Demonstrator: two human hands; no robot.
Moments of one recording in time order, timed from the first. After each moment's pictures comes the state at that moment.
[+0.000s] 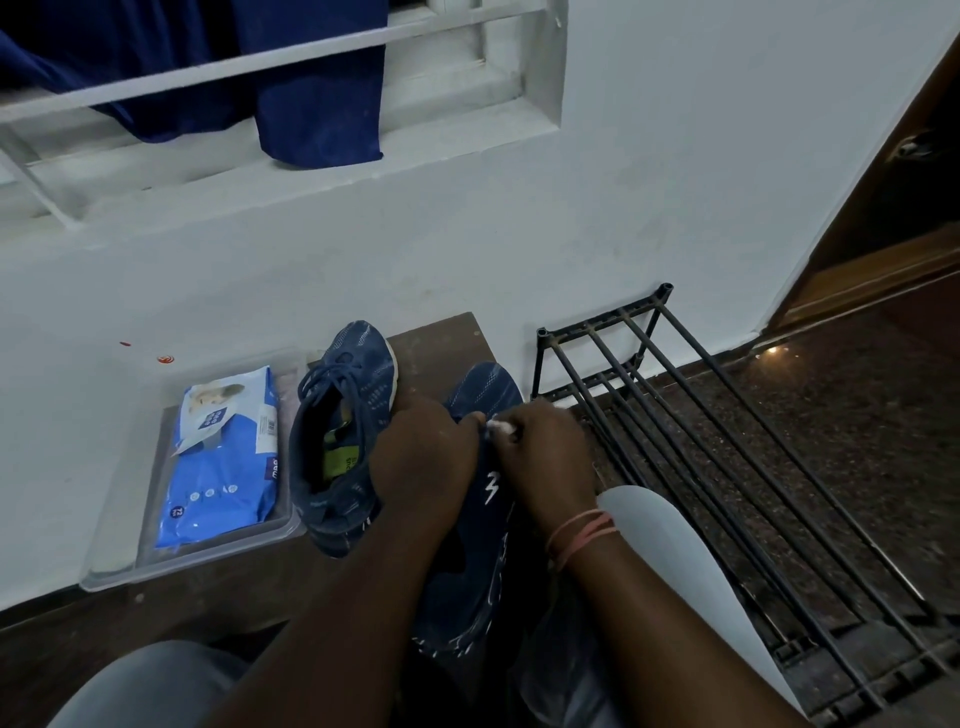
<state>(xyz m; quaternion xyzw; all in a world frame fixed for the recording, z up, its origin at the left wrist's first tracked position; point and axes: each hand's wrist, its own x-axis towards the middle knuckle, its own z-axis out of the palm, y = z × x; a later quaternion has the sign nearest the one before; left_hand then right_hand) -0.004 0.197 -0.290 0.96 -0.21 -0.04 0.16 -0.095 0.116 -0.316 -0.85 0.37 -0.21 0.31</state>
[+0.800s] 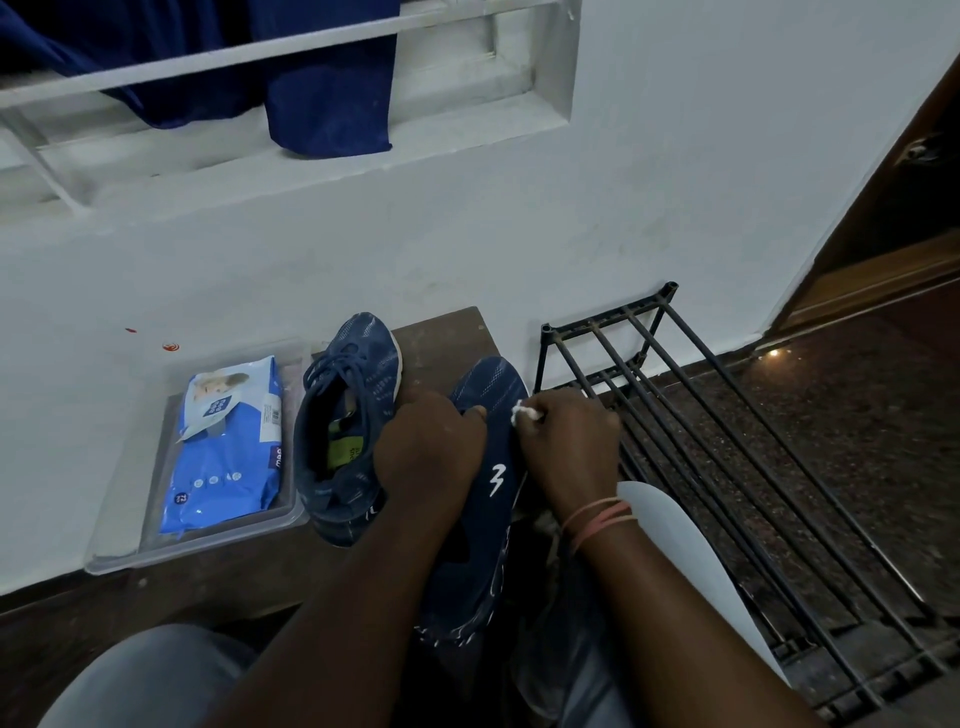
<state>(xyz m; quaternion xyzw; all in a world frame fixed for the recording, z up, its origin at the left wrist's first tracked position) 0.004 0.197 -0.308 0.97 -0.22 -0.01 0.14 -0.106 0.104 -0.313 -0.85 0.44 -0.18 0.23</state>
